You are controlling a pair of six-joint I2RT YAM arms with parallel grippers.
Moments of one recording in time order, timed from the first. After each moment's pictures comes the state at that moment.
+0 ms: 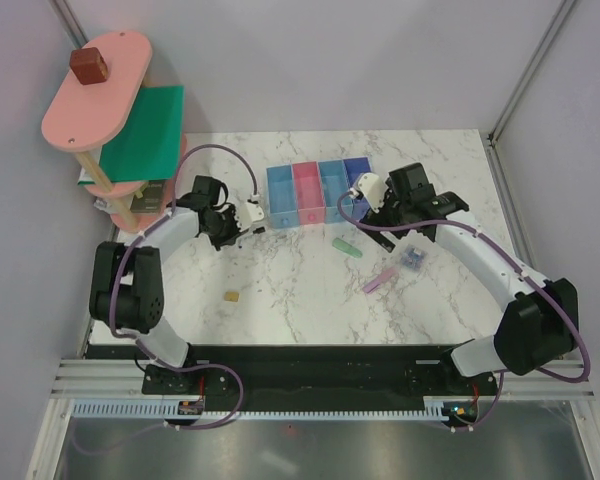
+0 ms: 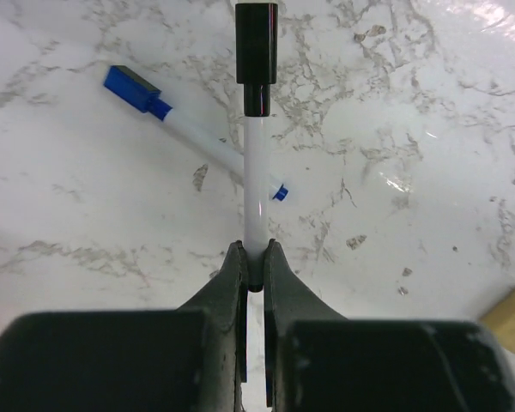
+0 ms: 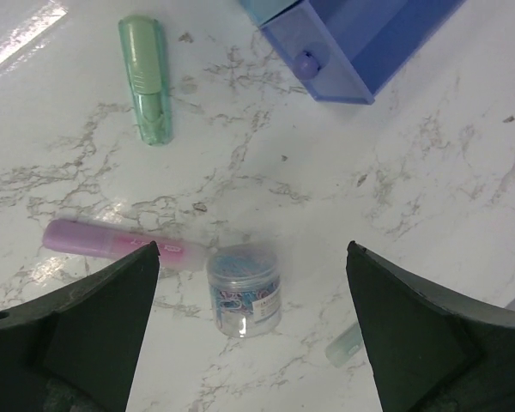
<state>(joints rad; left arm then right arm) -0.17 1.69 1.06 -0.53 0.32 1.00 0.39 1.43 1.18 -0.66 -0.05 -0.58</state>
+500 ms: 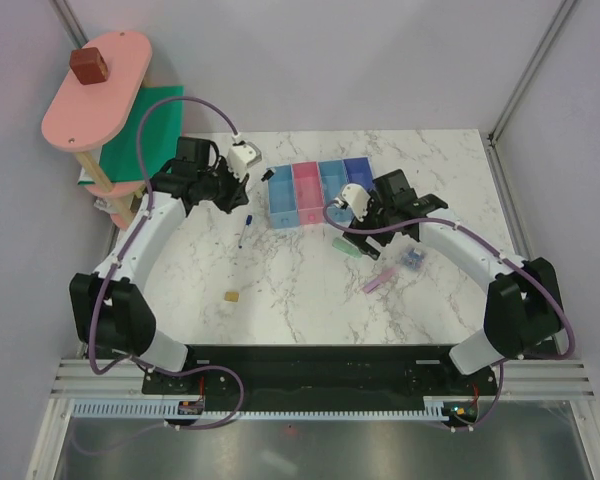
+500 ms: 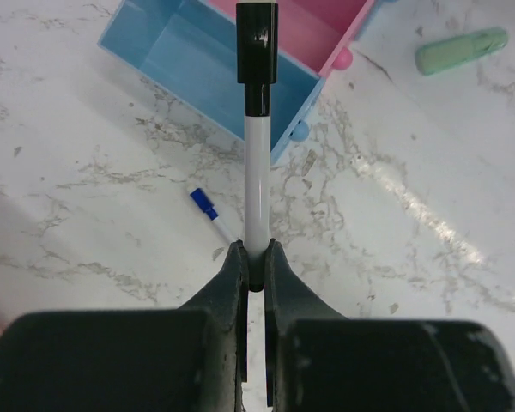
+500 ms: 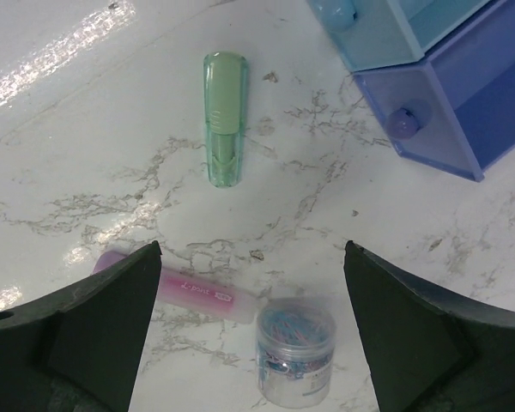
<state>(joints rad) -0.20 1.49 1.33 -0.64 0.44 0.57 0.44 1.52 1.16 -0.61 -0.19 -0.58</state>
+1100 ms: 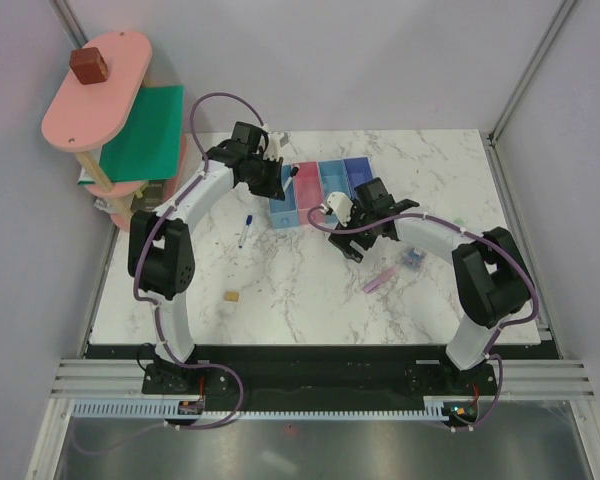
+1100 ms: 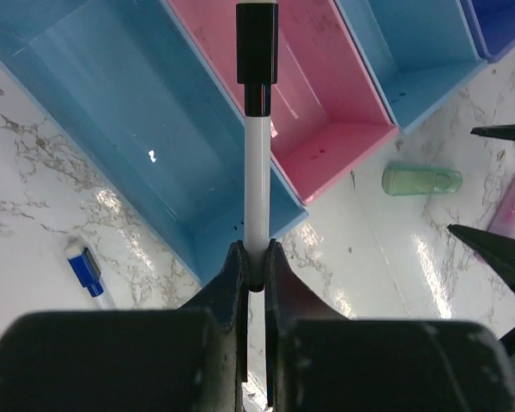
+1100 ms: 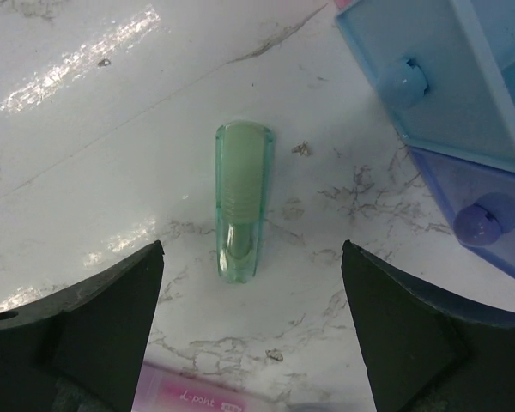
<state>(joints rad) -0.33 1.96 1.69 -0.67 0.36 -0.03 0.48 1.74 1.14 -0.41 -0.23 -0.54</state>
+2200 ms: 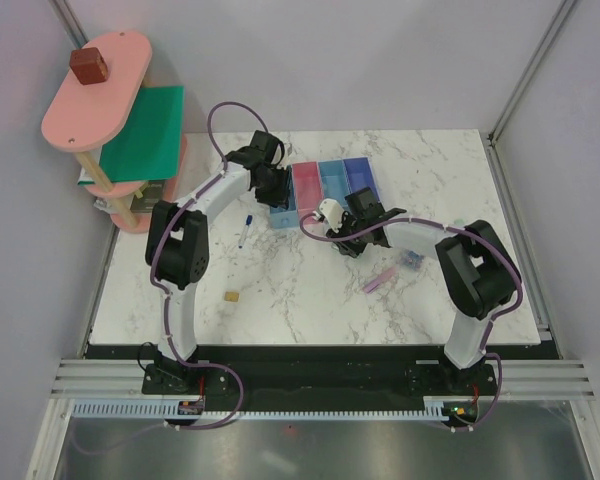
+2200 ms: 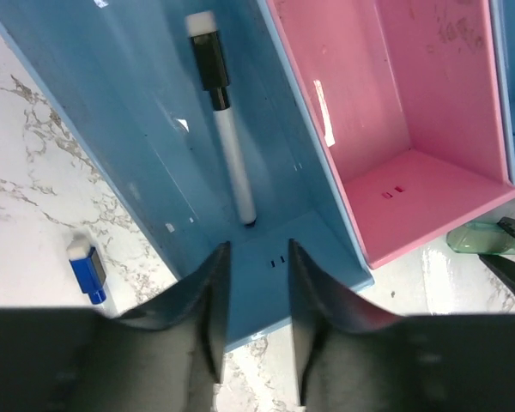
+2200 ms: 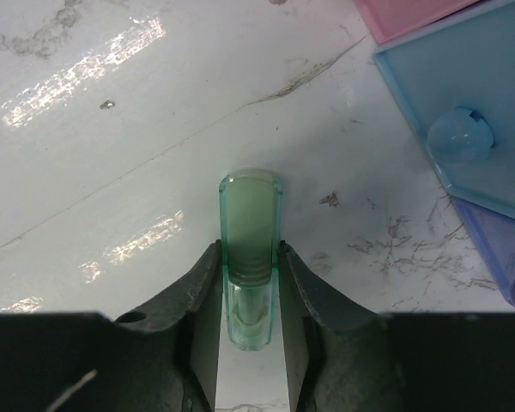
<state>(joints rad) -0.39 2.10 1.75 -0.69 0.14 -0.15 0.52 1.83 1.09 -0.25 -0.23 -0.50</state>
